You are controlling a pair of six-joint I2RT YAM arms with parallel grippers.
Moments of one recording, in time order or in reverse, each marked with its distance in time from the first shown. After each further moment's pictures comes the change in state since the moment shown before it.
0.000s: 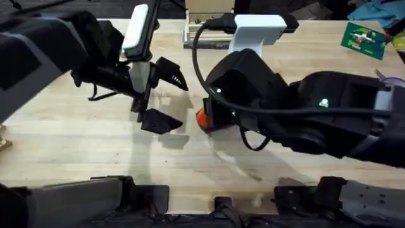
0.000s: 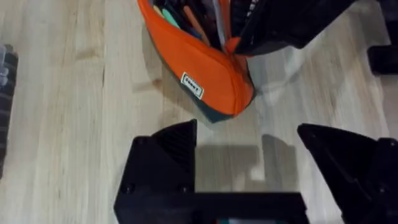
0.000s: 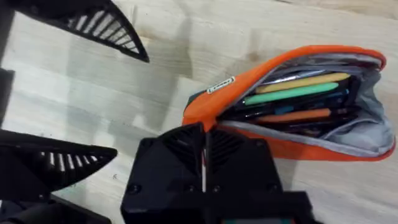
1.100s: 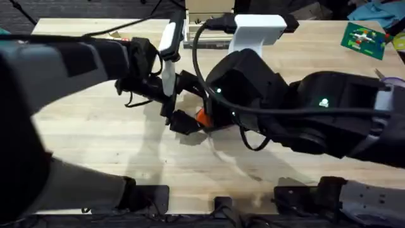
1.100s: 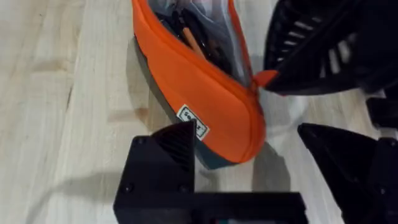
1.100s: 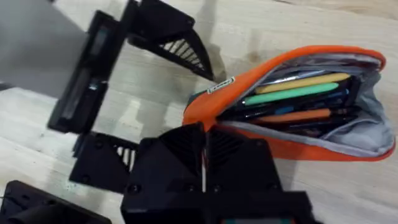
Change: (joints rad) left arm -0.169 0.159 -0.116 0.359 0.143 -0.346; right arm 0.000 0.000 0.000 0.001 0.000 0.000
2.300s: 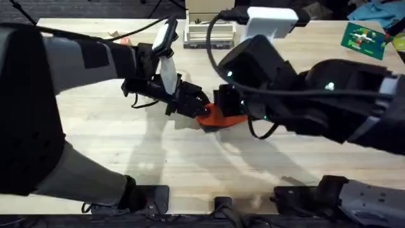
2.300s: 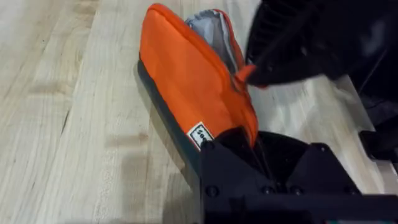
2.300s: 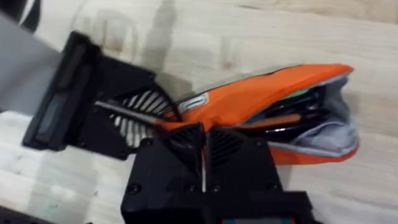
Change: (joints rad) left arm 0.000 0.094 -0.001 0.064 0.134 -0.017; right arm -0.104 0.000 0.000 -0.025 -0.013 -0.028
